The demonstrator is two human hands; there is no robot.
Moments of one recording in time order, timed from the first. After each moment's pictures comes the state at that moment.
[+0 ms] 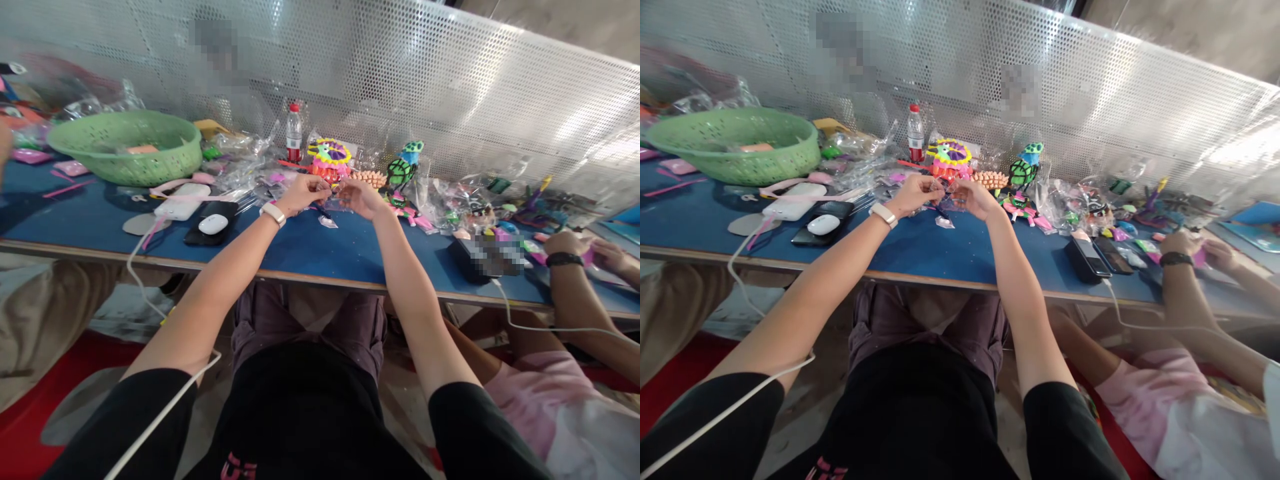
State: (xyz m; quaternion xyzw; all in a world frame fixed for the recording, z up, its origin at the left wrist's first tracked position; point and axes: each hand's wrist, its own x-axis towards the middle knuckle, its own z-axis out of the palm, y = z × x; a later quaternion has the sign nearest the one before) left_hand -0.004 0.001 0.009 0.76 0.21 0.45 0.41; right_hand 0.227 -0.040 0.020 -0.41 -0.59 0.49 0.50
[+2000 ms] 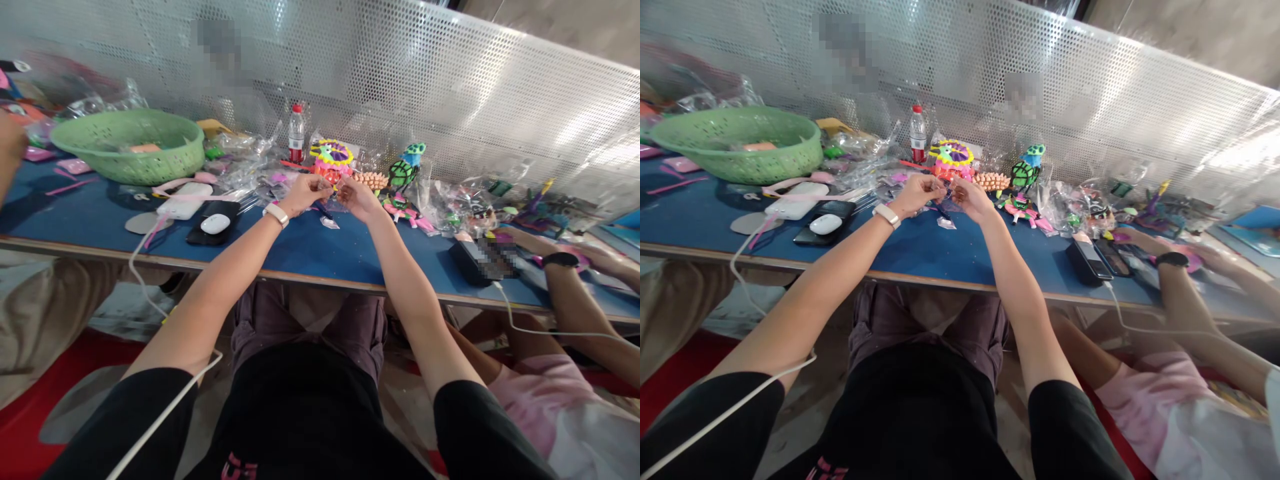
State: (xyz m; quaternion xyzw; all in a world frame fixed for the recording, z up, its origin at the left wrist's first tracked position) left_hand -0.001 0.003 0.007 0.75 0.22 0.47 0.41; right_hand 0.200 -0.047 0.023 -0.41 -0.47 0.52 0.59
